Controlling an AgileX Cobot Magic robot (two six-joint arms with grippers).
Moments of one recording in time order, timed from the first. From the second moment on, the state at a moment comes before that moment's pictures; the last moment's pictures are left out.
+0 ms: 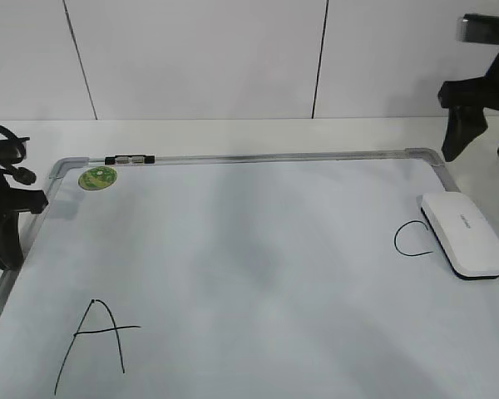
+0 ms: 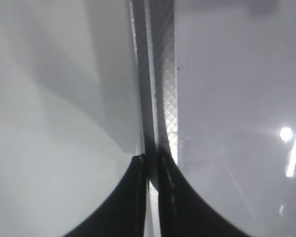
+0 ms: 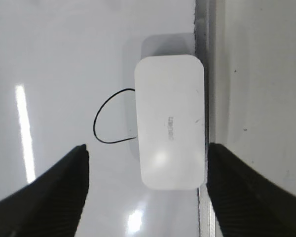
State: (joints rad) left arm -0.04 1.98 -1.30 -0.17 1.08 0.07; right arm 0.06 1.80 -1.56 0.07 1.22 0.04
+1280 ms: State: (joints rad) left arm -0.04 1.59 -1.40 -0.17 1.21 0.10; right arm 0.06 1.15 -1.30 0.14 1.25 0.04
